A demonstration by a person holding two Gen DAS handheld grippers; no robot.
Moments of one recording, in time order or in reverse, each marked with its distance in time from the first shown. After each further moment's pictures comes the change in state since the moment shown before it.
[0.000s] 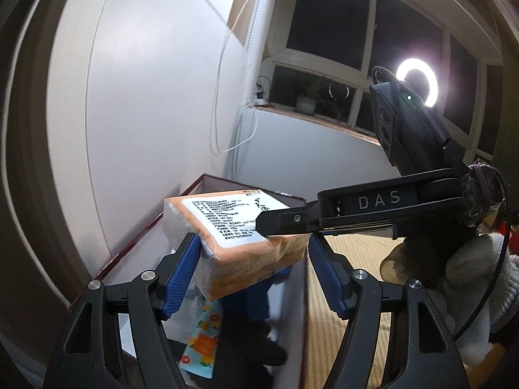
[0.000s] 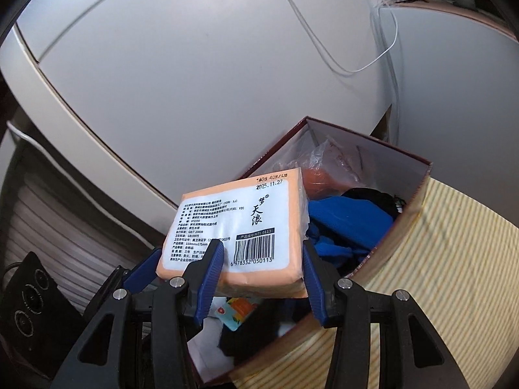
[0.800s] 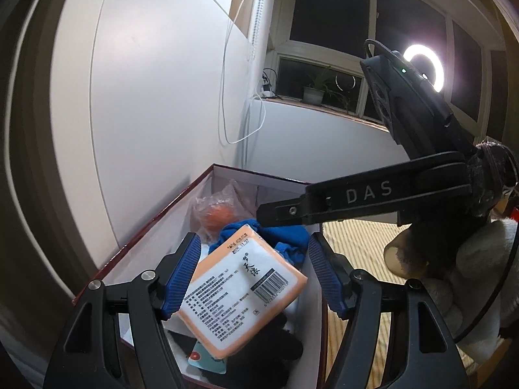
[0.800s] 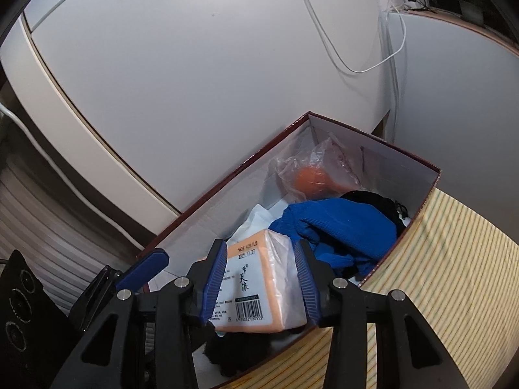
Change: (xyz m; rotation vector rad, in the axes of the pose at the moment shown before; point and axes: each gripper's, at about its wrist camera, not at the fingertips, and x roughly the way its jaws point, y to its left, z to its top) left arm 0.007 -0.002 -0.012 0.042 0.019 0.053; right arm 0.013 0.006 0.003 -0.054 0.005 -0.067
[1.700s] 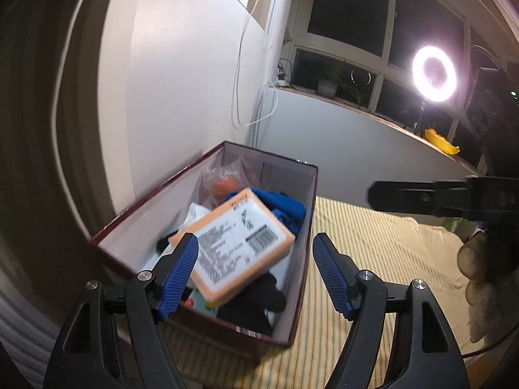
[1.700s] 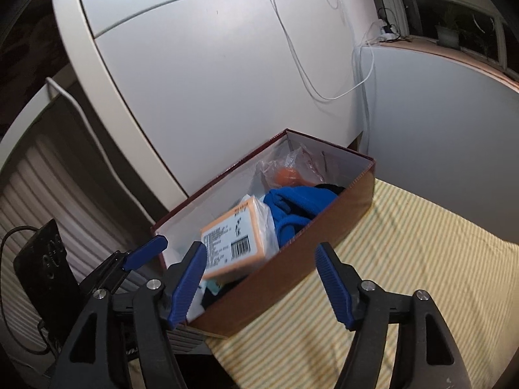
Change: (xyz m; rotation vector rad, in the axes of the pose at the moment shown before) left arm -0.042 -0.011 -0.022 -0.079 0.065 0.058; right arm -0.093 0.008 -0.061 -0.034 -0.125 -0.072
